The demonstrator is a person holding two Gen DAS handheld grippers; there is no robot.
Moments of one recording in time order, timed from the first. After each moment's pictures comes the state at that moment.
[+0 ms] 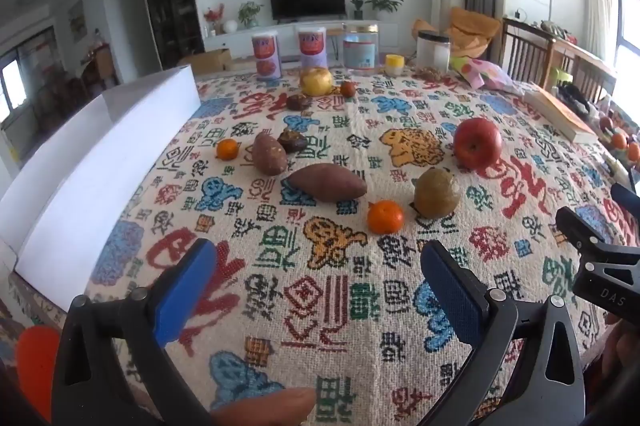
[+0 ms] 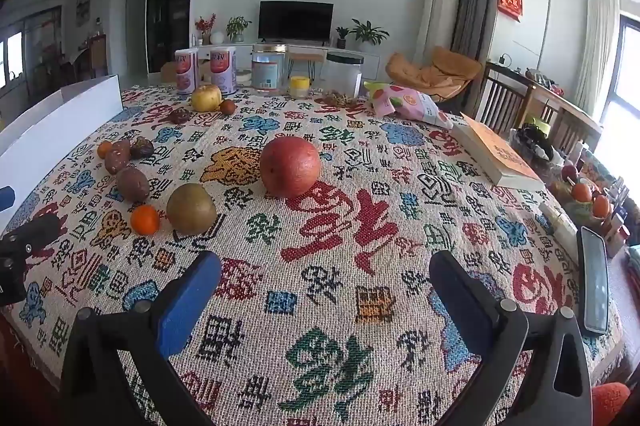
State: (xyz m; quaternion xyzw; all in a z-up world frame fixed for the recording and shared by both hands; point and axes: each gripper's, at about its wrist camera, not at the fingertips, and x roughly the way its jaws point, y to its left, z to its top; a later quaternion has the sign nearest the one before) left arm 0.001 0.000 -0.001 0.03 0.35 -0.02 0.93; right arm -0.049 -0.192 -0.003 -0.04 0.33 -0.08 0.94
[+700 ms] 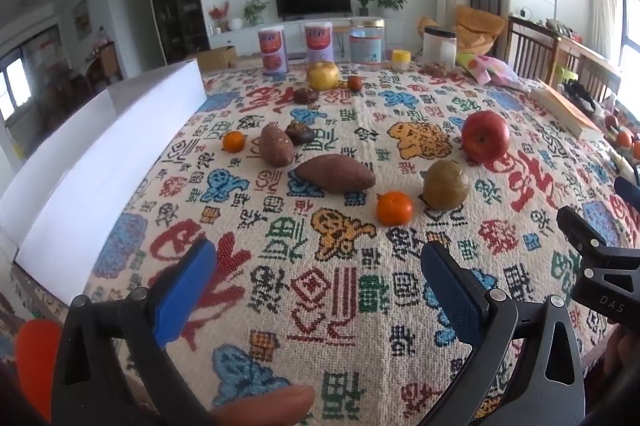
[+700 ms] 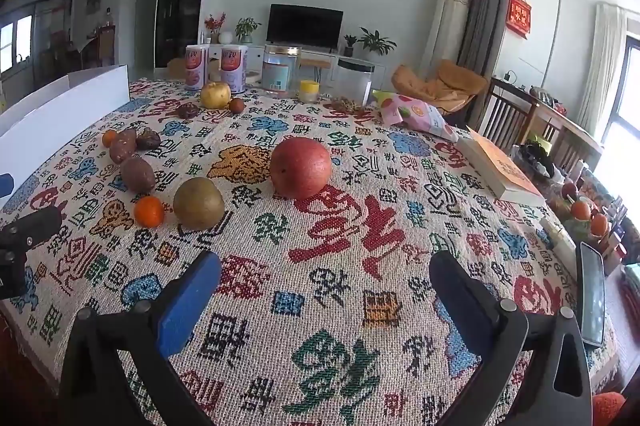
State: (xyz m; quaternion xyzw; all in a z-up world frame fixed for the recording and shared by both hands) left arm -0.003 0.005 -0.008 0.04 0.34 0.00 0.94; right arm -0.051 -0.180 -0.009 -0.08 0.31 -0.07 0.94
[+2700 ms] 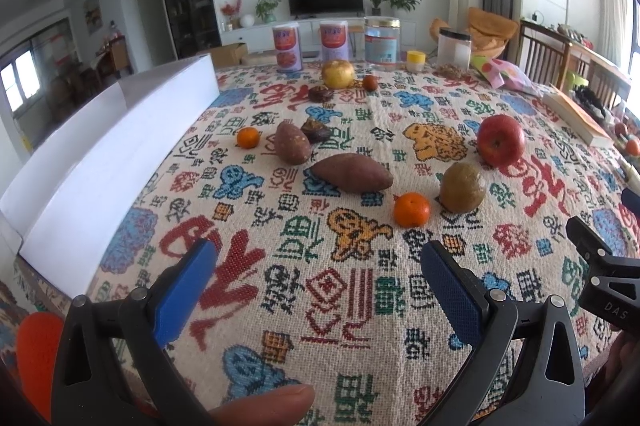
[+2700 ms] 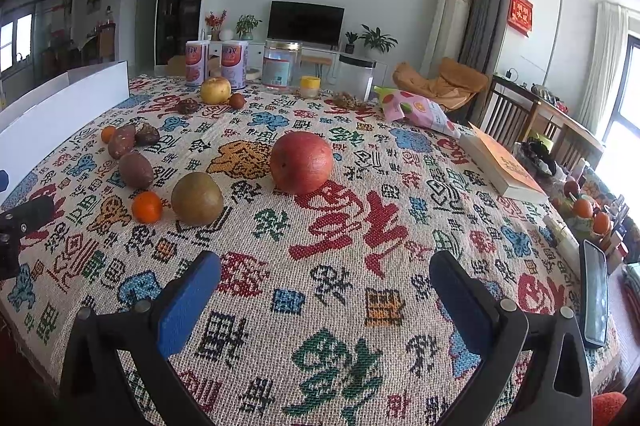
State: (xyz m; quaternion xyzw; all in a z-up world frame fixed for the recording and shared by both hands) left arm -0.001 0.013 -0.011 0.03 0.34 0.02 0.94; right arm -0.049 -0.179 -0.014 -0.08 0.32 -0.07 0.94
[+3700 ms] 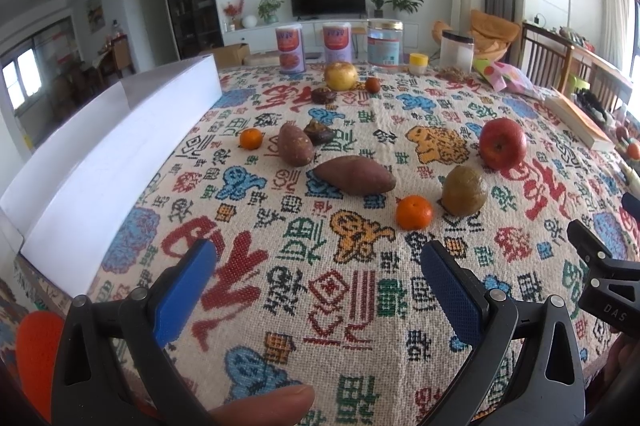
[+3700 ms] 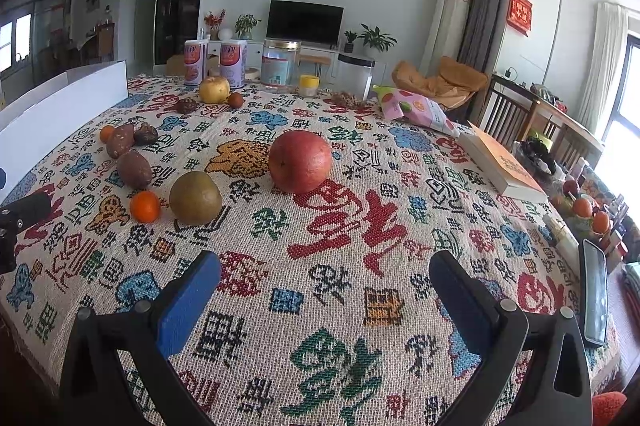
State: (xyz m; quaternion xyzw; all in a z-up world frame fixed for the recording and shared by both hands) left arm -0.001 0.015 -0.008 0.03 0.34 0.03 0.94; right arm -0.047 -0.181 -0.014 -0.08 0.32 -0.07 0.94
